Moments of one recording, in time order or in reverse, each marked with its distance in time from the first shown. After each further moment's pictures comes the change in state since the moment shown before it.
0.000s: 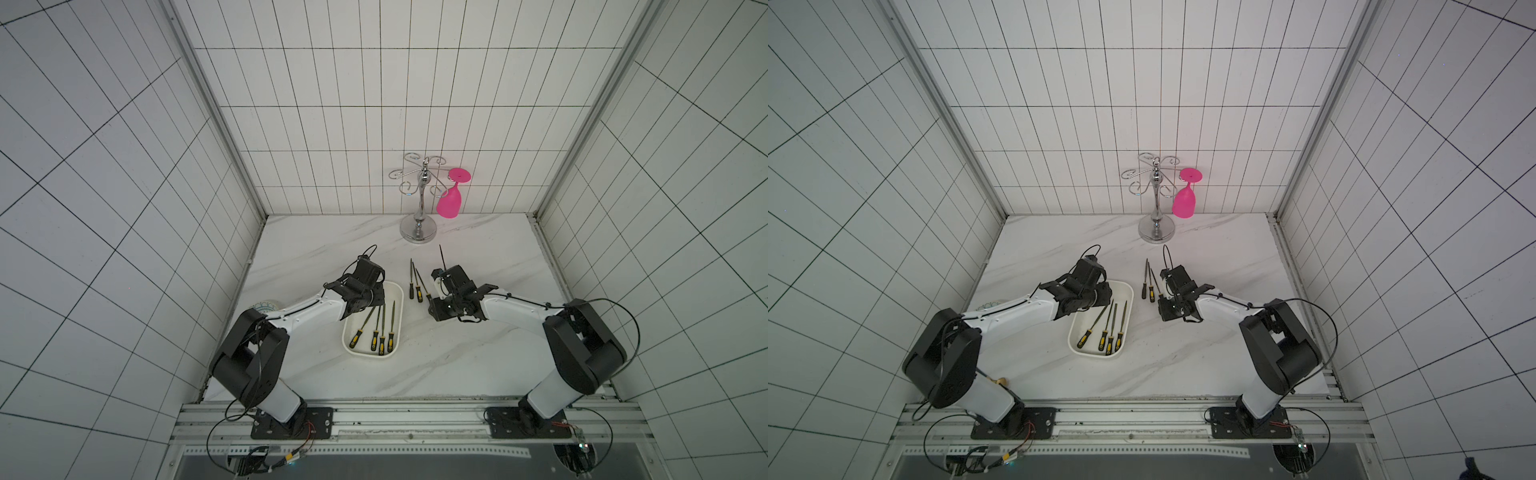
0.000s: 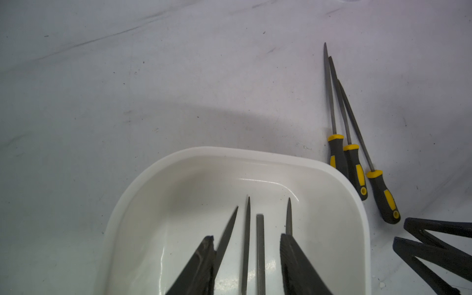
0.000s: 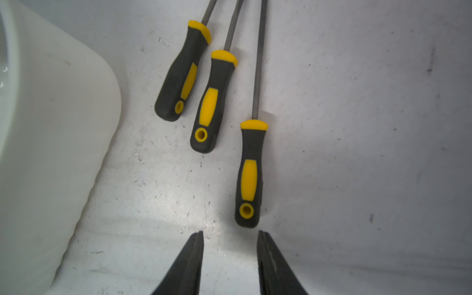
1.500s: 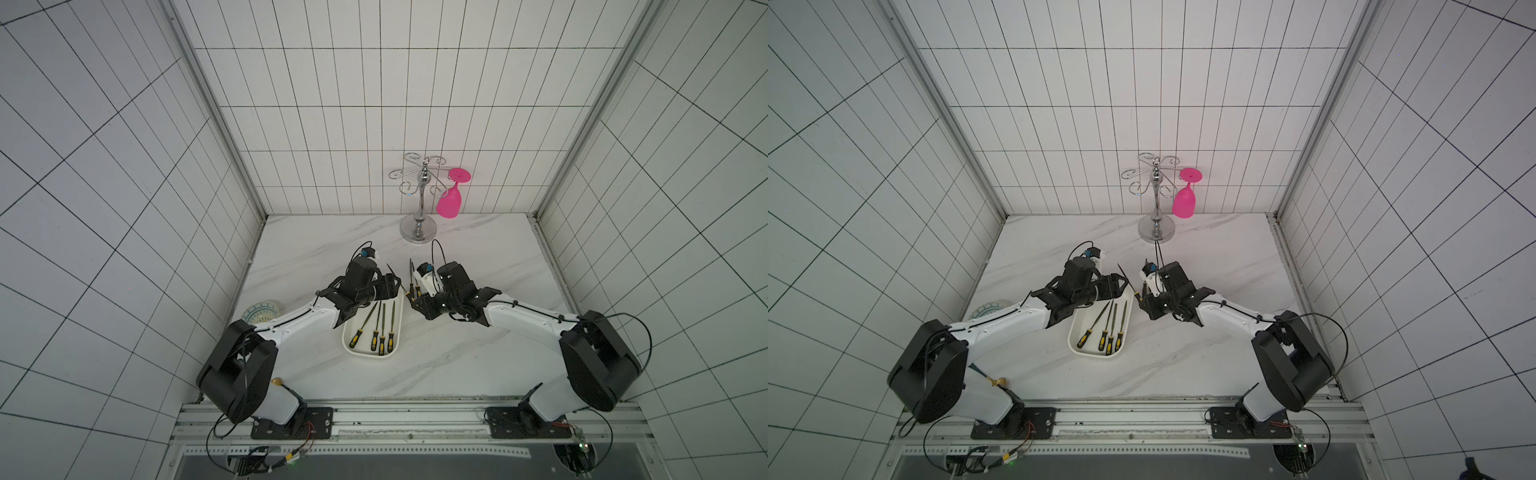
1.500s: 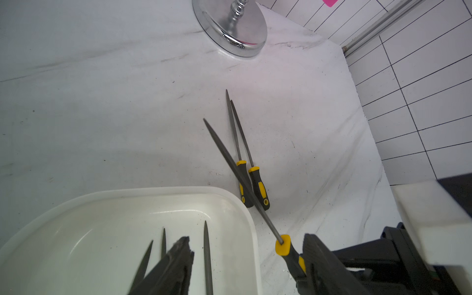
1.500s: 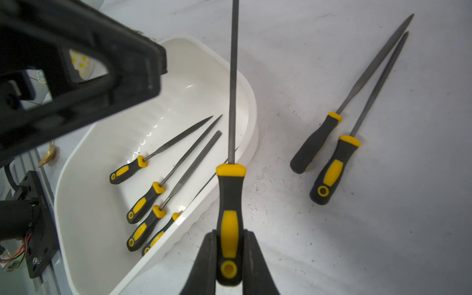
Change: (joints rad) left arm 0.000 -0.076 -0.070 0.304 0.206 -0.040; right arm 0.086 -0.120 -0.012 0.157 -0.231 -0.055
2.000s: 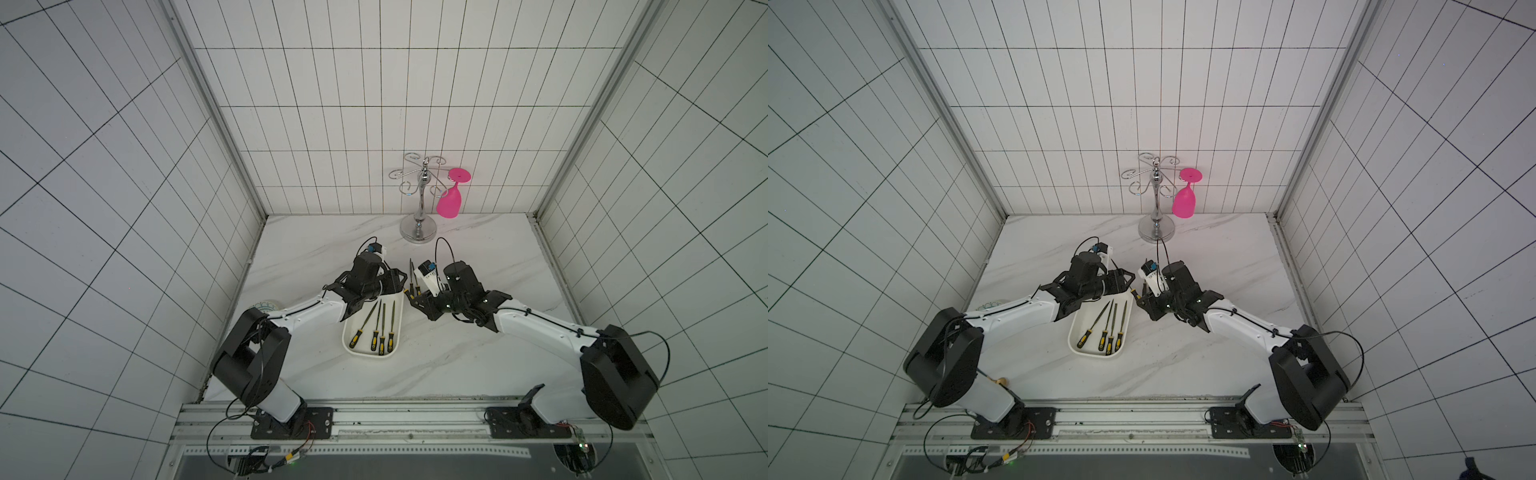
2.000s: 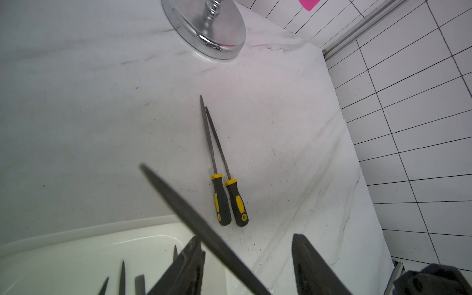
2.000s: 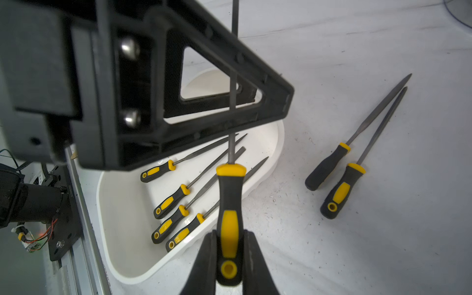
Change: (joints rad) left arm 0.000 0.088 0.062 0.079 0.074 -0.042; right arm 0.008 -0.094 -0.025 0.030 -0.027 -0.041
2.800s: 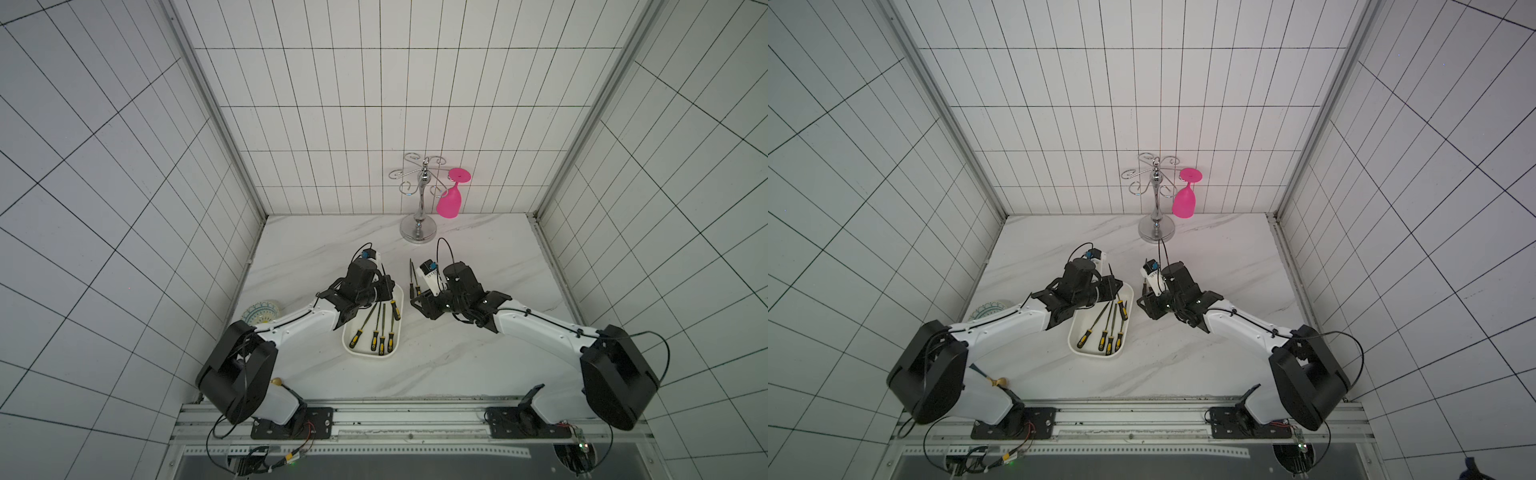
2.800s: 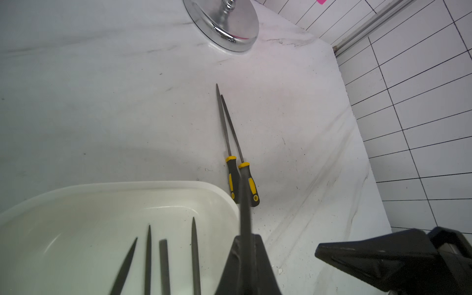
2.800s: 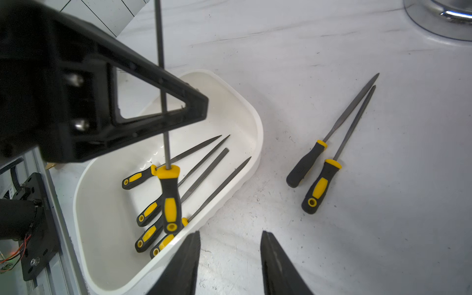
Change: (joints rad) left arm -0.005 -0.146 -0.104 -0.087 -0.083 0.025; right arm 0.005 -0.001 -0.005 0.000 0.085 0.013
